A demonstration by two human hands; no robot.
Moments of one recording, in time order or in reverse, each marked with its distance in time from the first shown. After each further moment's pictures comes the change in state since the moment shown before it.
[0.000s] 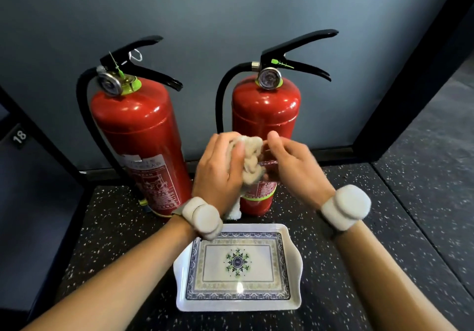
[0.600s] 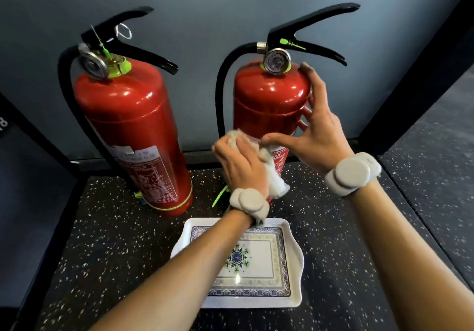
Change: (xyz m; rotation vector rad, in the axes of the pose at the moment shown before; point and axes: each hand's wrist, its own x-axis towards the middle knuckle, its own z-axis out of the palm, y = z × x) left_hand -0.007 -0.019 0.103 -0.208 0.376 -0.526; right_hand 0.066 0.022 -0.042 -0.313 0.037 -0.459
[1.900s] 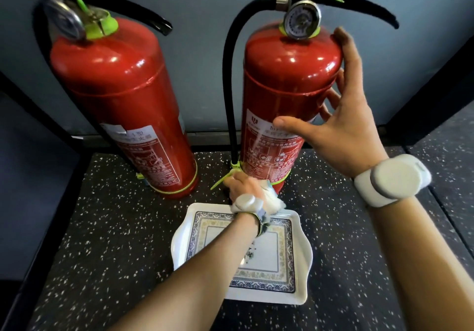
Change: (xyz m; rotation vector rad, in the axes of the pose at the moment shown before) left_hand -0.019 -0.086 0.013 0.088 0.024 -0.955; right_hand -0.005 0.005 0.006 0.250 -0.032 -0.018
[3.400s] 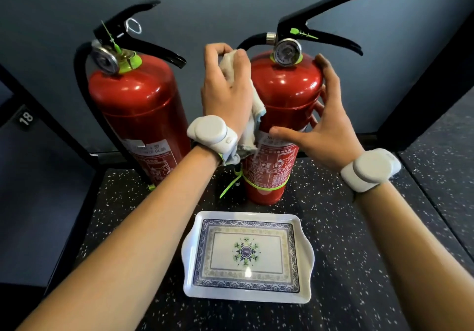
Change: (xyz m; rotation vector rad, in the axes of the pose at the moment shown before) left_hand -0.086 0.191 -0.065 -0.046 -0.186 1.111; right_hand 0.000 -0.010 0.000 -0.052 0.000 0.038
